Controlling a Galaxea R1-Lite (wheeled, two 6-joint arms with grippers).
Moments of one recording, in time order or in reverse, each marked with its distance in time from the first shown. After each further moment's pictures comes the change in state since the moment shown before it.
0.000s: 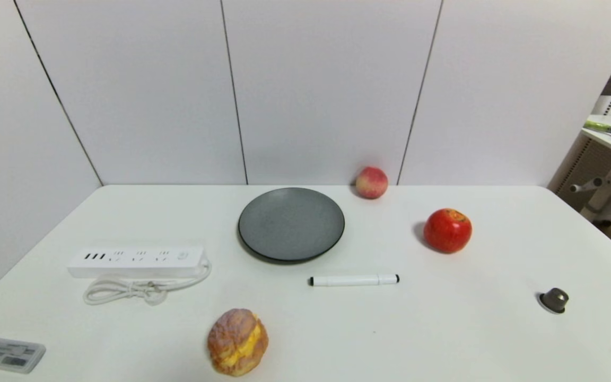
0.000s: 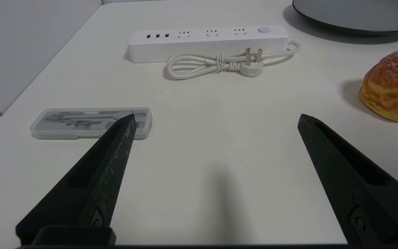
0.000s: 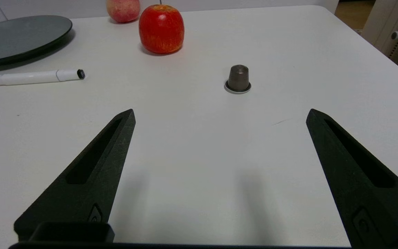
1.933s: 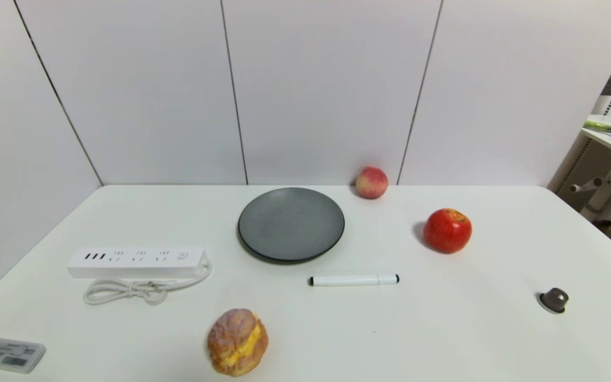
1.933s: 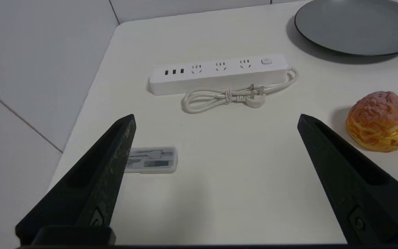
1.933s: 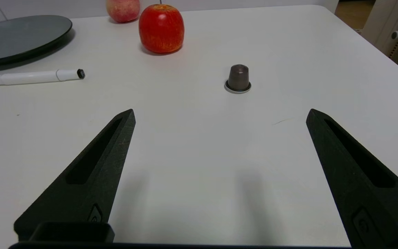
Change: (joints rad) left arm 0.006 0.360 -0.513 0.285 0.016 0.094; right arm 0.000 0.000 0.000 0.000 -0.001 0.000
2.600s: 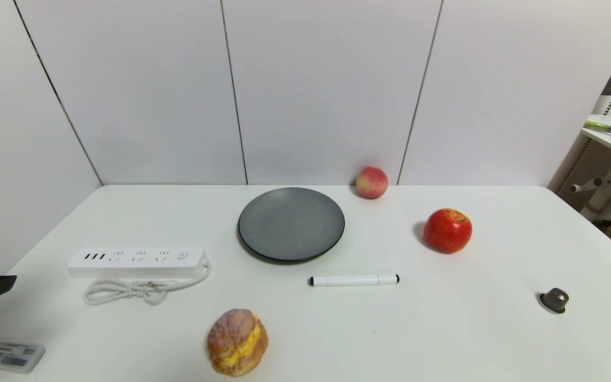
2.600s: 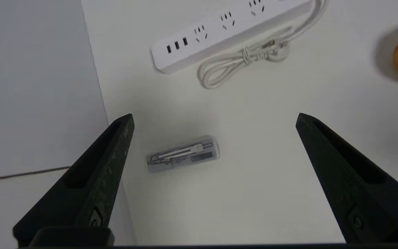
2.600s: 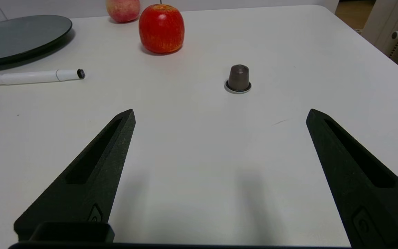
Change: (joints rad) left arm 0.011 0.725 -0.713 0.530 0.000 0.345; right arm 0.000 0.000 0.000 0.000 0.001 0.000
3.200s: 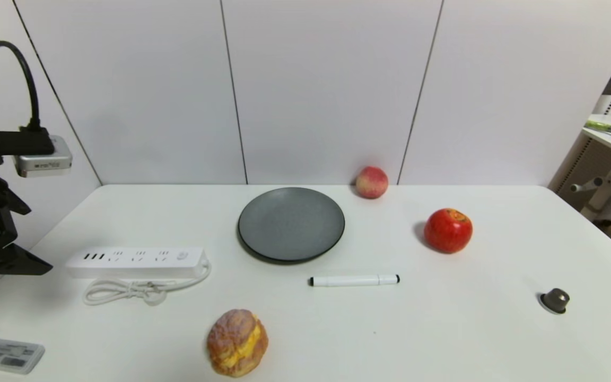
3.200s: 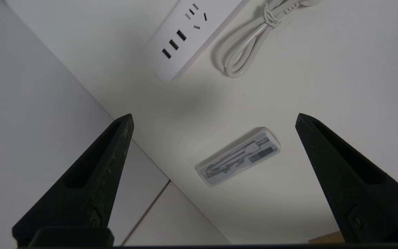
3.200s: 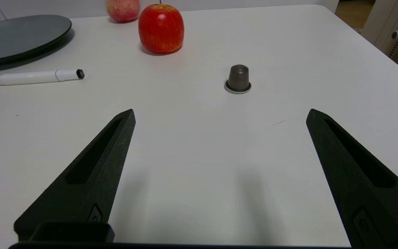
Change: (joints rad) left arm 0.106 0.451 -0.302 0.197 -0.051 0.514; right arm 0.000 0.000 0.000 0.000 0.000 0.000
